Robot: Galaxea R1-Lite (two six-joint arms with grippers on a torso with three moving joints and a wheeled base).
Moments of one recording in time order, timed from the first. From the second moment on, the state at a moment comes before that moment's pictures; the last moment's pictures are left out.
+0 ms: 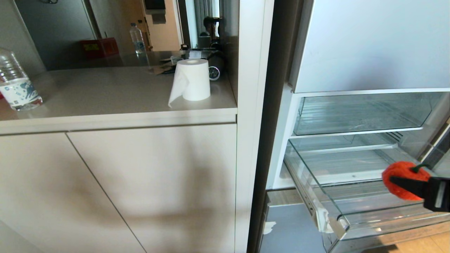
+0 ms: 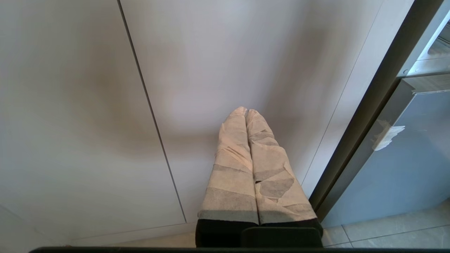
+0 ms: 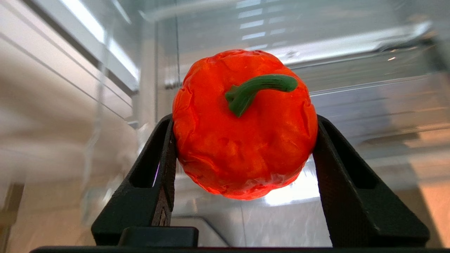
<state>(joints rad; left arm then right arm) -0.01 0.00 -0.01 0.03 0.00 0.00 0.01 1.15 -0.57 -0.13 0.04 0.14</state>
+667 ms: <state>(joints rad) -0.01 0.00 -0.01 0.03 0.00 0.00 0.03 1.80 -0.72 -0.56 0.04 0.14</state>
